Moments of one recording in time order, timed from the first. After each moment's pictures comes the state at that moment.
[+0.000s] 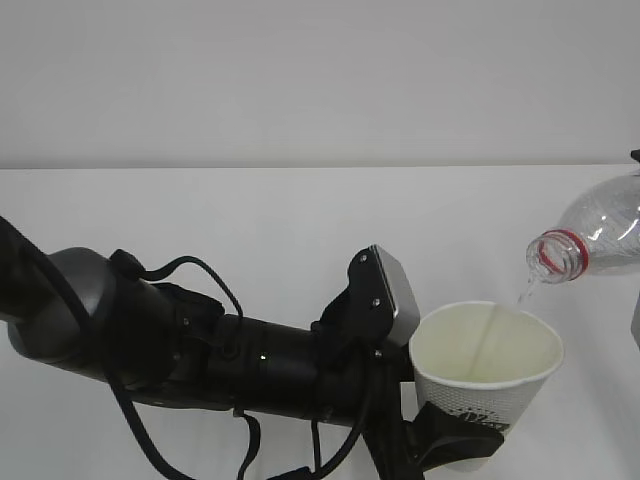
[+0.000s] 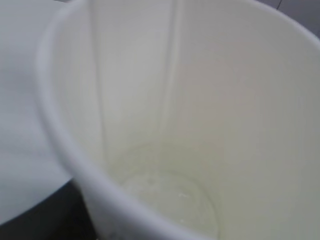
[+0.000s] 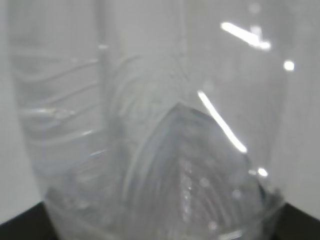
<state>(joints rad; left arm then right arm) -0.86 2.08 -0.91 0.91 -0.87 -0.58 0.01 1.11 -0.29 -0.36 -0.56 -1.34</state>
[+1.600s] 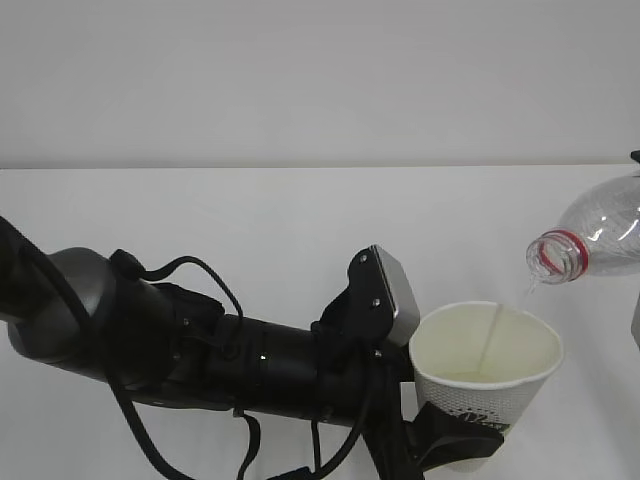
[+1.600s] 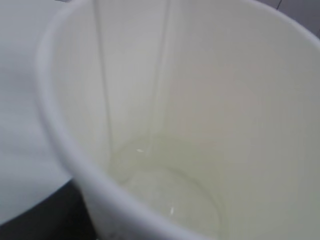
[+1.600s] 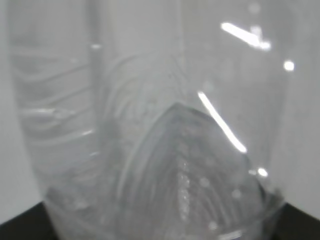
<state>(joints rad) -0.86 2.08 -0.91 0.91 -0.87 -0.58 0.01 1.11 -0.29 -0.36 -0.56 -1.34</state>
